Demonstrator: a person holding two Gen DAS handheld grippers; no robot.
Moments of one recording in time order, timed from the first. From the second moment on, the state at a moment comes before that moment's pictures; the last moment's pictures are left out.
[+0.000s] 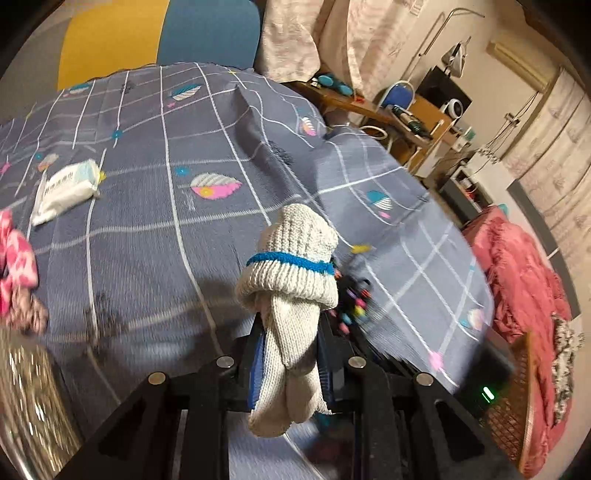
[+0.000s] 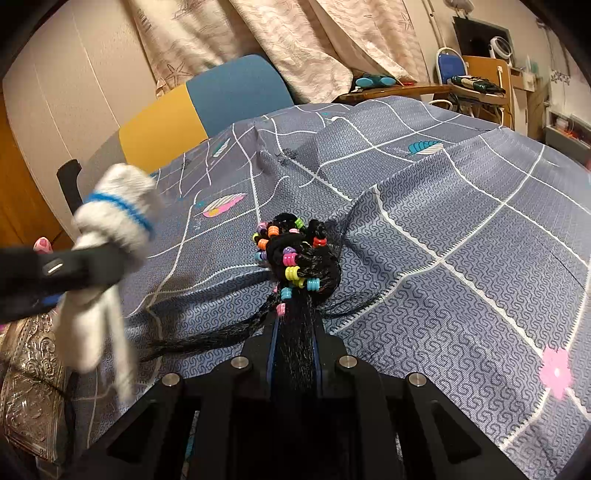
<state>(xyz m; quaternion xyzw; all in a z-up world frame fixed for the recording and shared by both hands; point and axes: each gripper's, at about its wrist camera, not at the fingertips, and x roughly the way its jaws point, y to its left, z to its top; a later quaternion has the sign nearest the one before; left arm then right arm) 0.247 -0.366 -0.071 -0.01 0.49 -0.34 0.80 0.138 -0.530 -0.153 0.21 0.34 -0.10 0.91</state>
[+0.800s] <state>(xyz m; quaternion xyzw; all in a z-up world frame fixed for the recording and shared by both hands) 0.118 -0.203 -0.039 -0.04 0.46 -0.39 0.80 0.141 -0.525 -0.153 0.19 0.34 -0.11 0.91</state>
